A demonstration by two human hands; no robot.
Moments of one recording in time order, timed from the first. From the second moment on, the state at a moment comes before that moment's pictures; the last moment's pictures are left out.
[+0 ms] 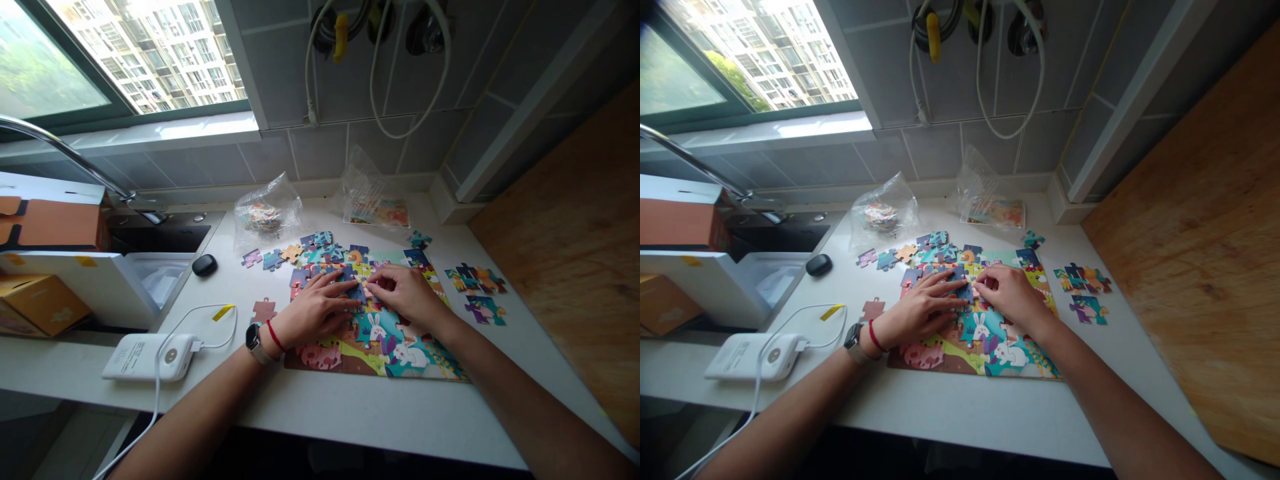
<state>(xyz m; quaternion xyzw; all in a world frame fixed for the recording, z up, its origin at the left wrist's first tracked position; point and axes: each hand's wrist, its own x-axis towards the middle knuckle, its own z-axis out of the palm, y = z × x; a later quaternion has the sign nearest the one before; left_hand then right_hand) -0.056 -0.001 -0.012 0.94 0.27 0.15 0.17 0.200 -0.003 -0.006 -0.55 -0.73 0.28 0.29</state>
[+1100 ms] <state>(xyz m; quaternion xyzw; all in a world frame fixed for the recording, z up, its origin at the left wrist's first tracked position) -0.060 0.004 -0.008 0.92 0.26 0.18 0.23 0.206 0.005 -0.026 -0.60 -0.56 0.43 0.38</state>
